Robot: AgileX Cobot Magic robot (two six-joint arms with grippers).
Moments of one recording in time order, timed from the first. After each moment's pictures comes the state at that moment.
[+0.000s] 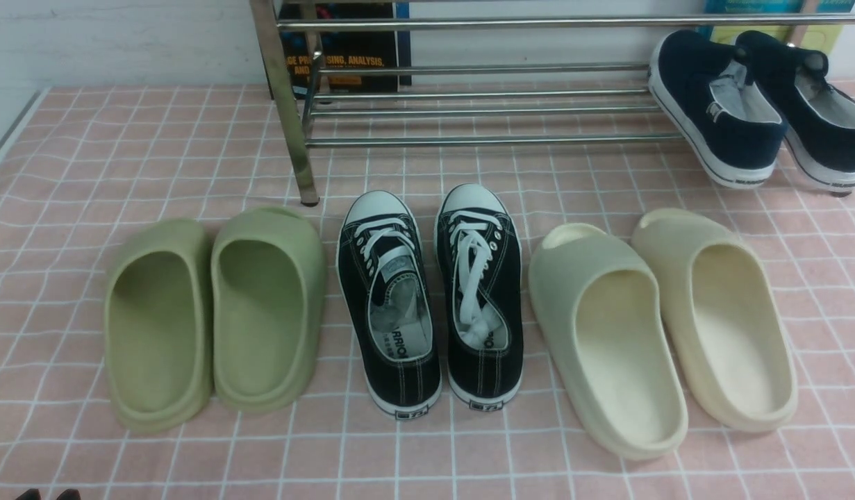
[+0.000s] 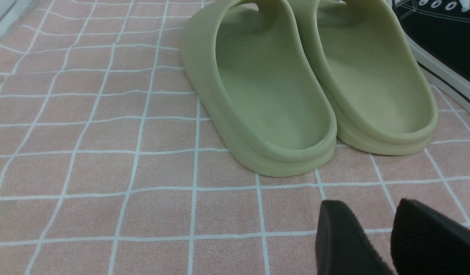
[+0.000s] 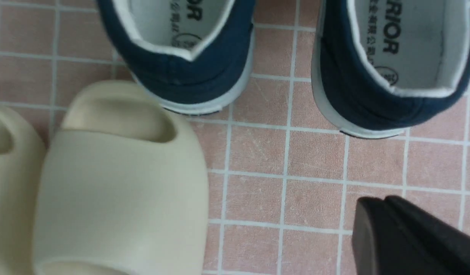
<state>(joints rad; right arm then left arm) -0.23 1.80 -1.70 0.23 0.98 -0.33 -0.04 -0.01 0.02 -0.06 0.38 0.07</state>
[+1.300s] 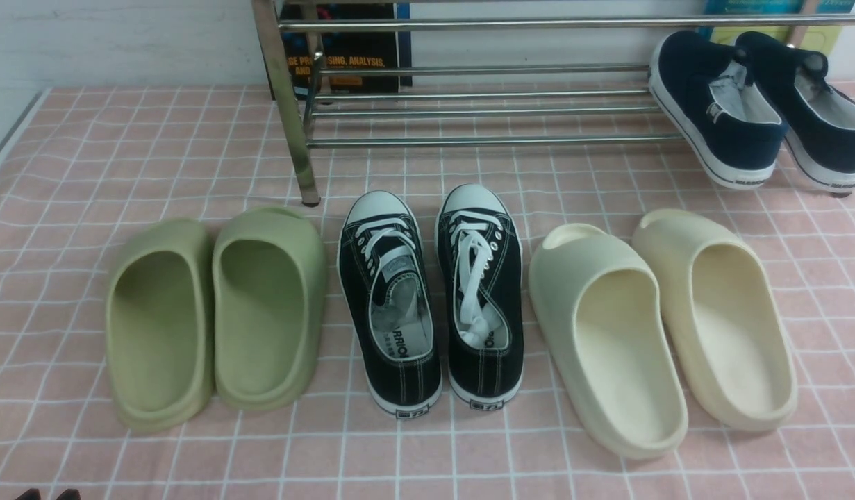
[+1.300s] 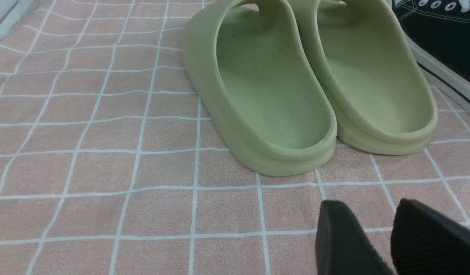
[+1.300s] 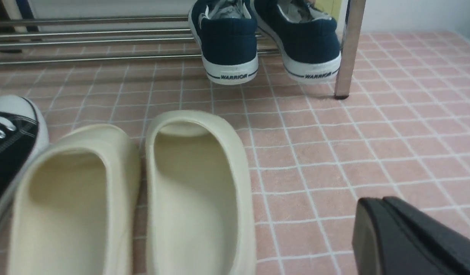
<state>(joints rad) -0.17 0.30 -0.17 0.45 0.19 -0.31 -0.04 -0.01 0.02 -0.06 0.38 0.07</state>
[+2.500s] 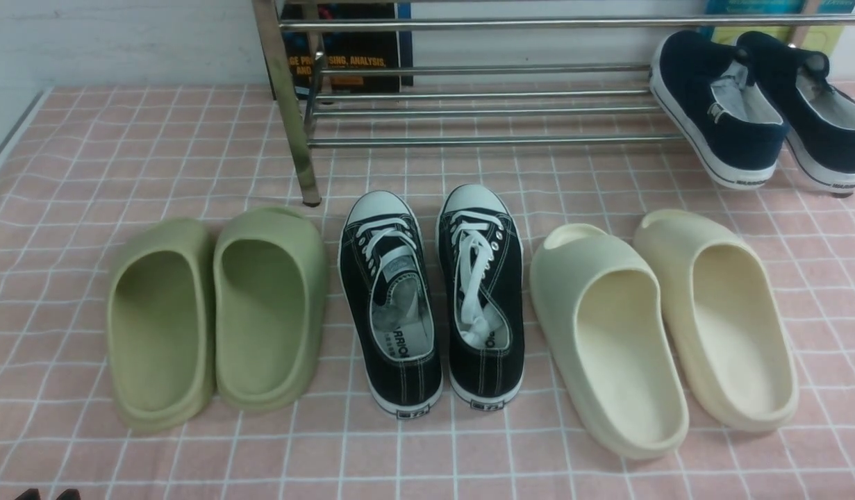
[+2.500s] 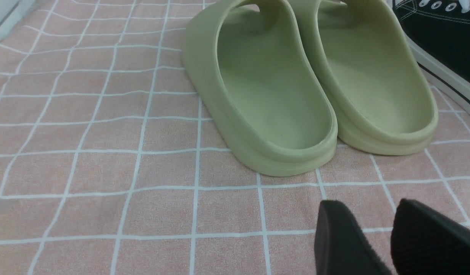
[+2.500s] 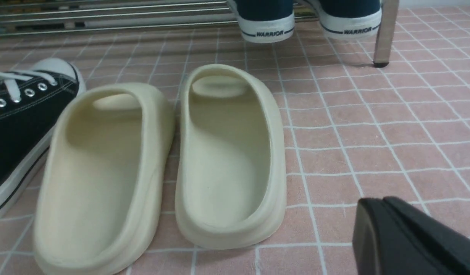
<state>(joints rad) -0.02 -0.01 0.02 0.10 0.26 0.00 -0.04 -0.01 0.02 -0.06 0.38 0.07</state>
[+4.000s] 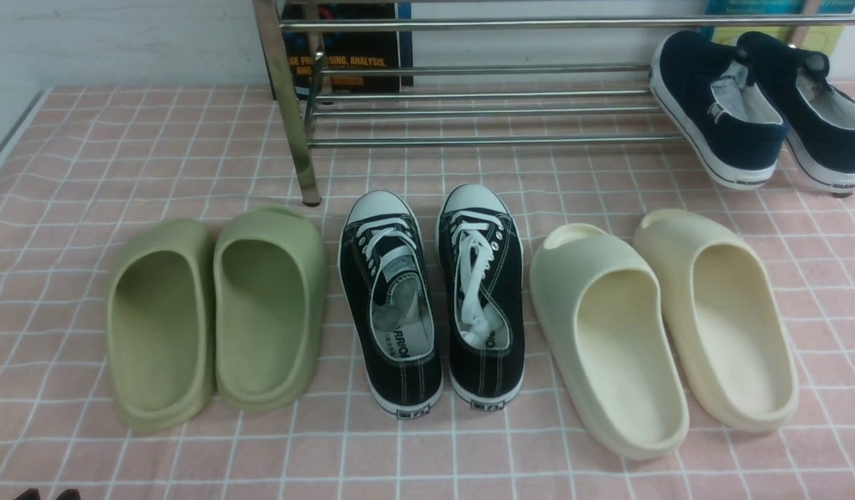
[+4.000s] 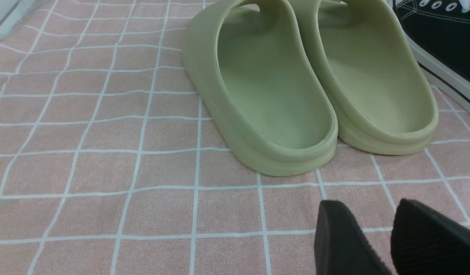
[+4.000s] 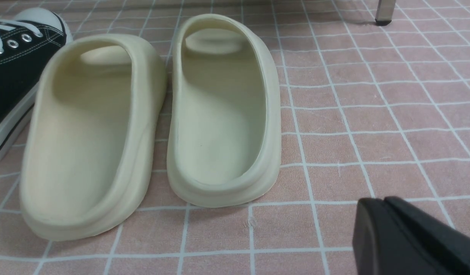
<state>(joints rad) -0.04 -0.01 0.02 0.11 0.36 -0.01 -0.04 -0.01 0.02 -0.06 0.38 0.07</state>
